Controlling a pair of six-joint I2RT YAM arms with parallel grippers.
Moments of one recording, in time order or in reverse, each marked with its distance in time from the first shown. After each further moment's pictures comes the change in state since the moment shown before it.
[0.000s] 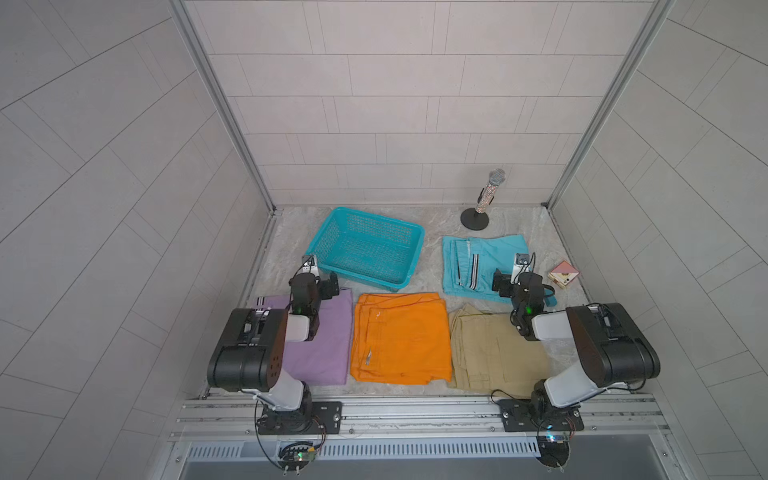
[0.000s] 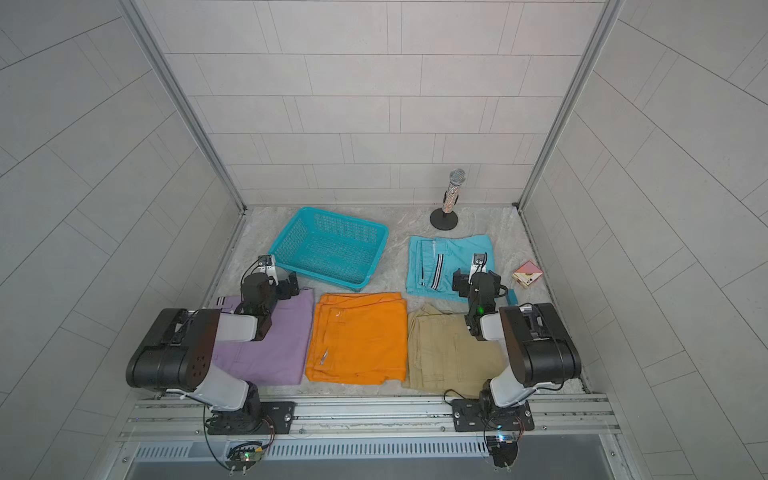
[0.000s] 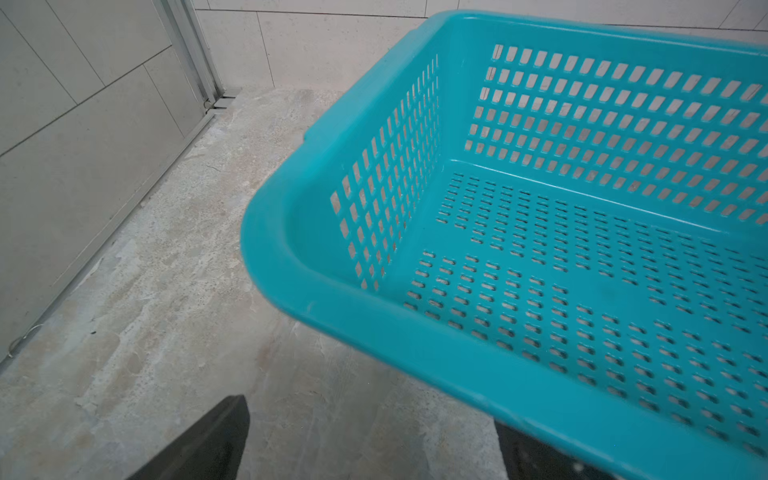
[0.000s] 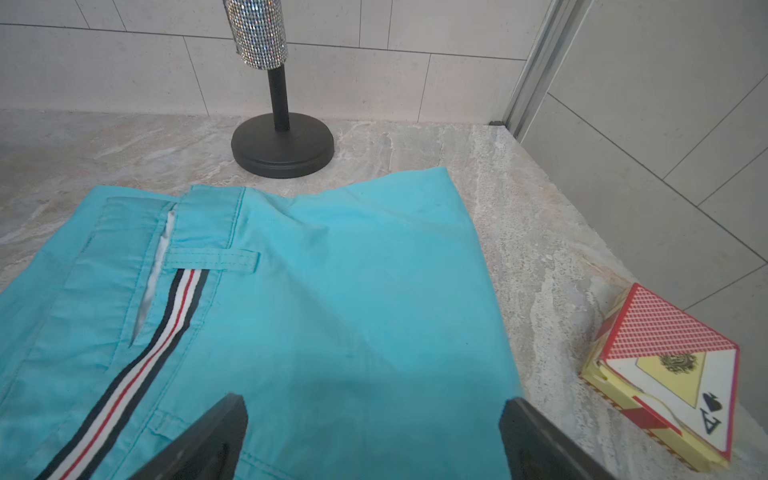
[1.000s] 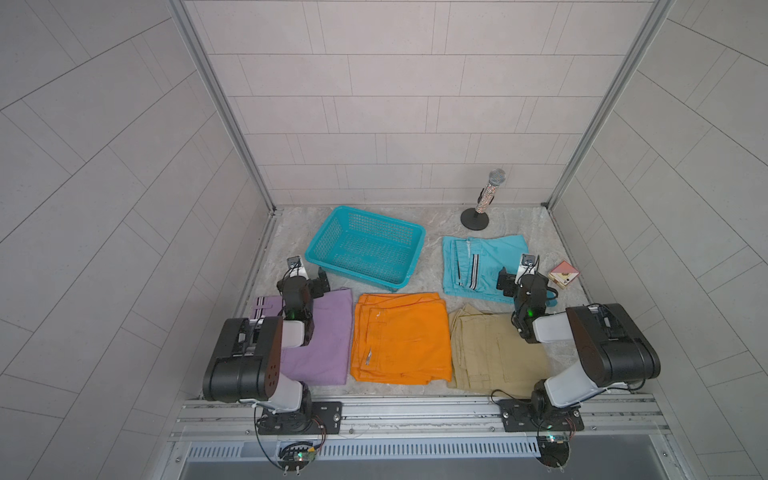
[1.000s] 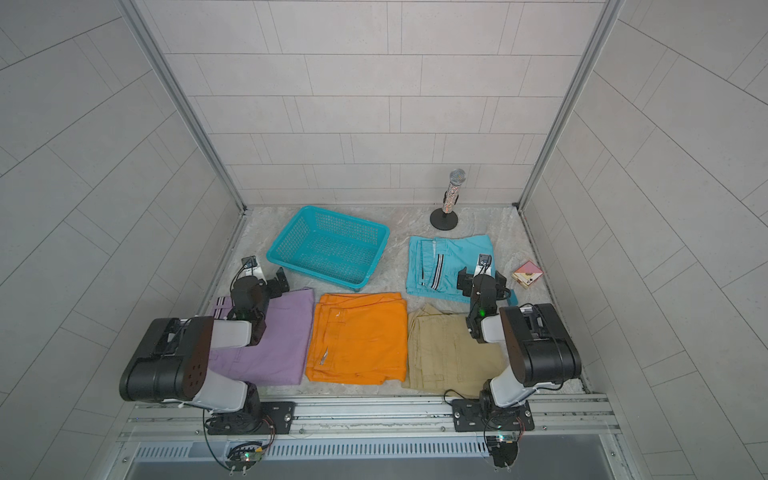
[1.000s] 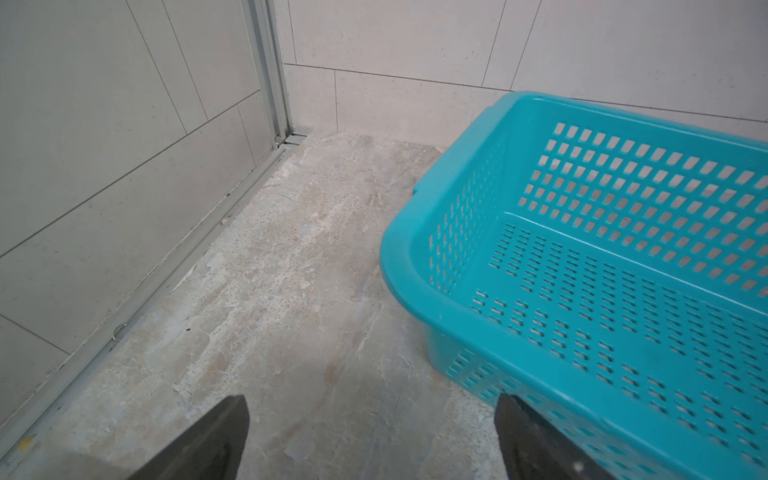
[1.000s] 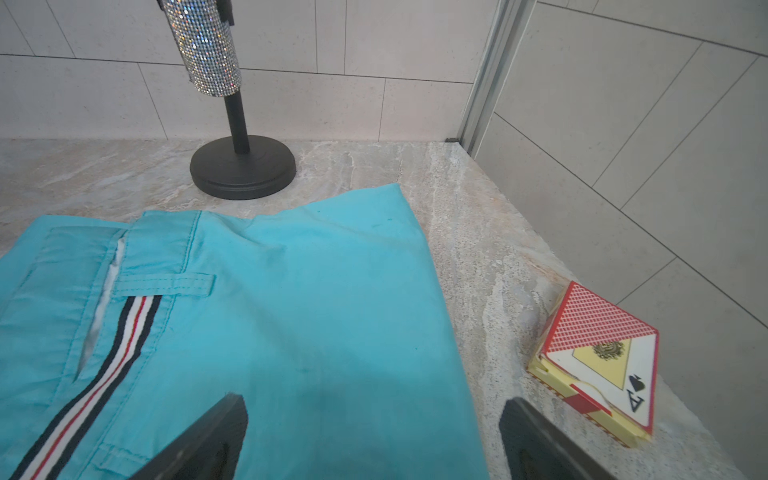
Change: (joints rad) left arm 0.056 -0.069 -0.048 0.079 -0.072 -0.053; right arm -0.009 -0.009 -0.029 0.070 0.103 0.008
